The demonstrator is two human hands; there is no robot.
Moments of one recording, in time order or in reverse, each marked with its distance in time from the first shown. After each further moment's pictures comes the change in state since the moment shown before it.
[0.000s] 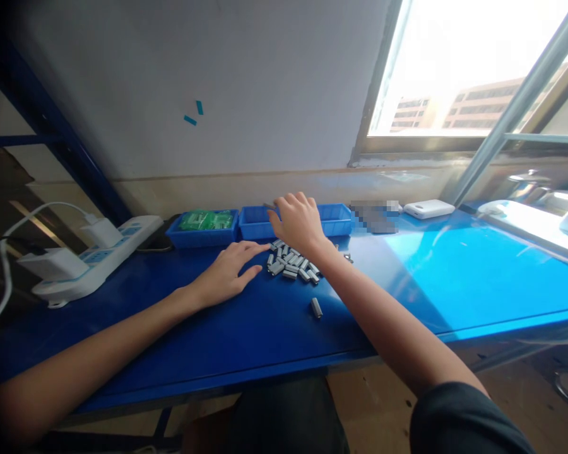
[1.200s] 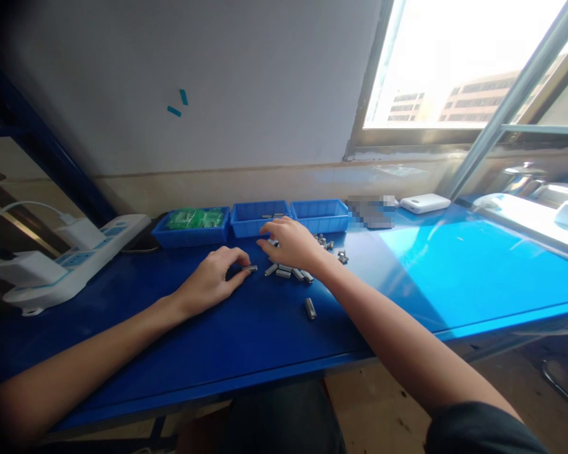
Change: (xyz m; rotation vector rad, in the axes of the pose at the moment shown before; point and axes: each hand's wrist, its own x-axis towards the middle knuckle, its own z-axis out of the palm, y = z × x) left_hand -0.005 -0.003 0.002 -0.020 0.040 0.009; right_hand -0.025 0.006 0.003 0.244 -0.317 -0.105
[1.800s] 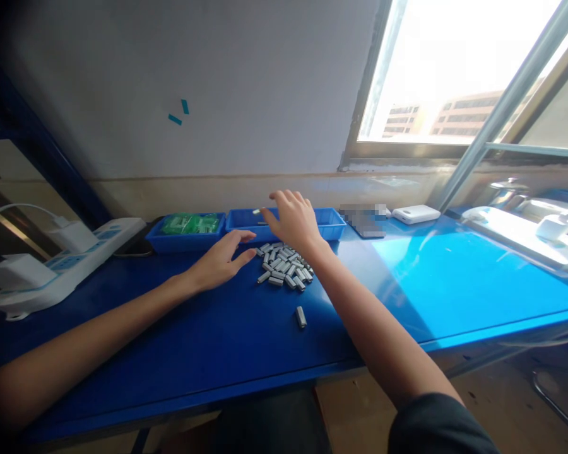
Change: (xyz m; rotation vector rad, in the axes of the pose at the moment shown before) left_hand 0.043 -0.006 0.004 -0.176 0.065 -0.025; right_hand 0.028 0.017 -0.023 -0.136 0.375 0.110
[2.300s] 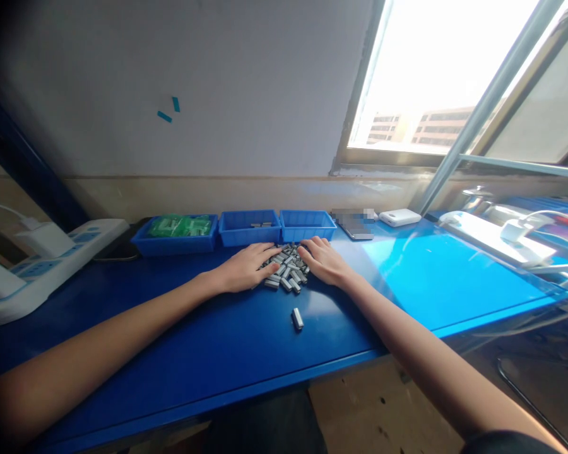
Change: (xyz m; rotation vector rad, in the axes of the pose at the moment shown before) left_hand 0.028 0.002 0.043 0.160 -0.356 0.046; right_hand -0.083 0.069 -0.011 0.028 -0.472 0.183
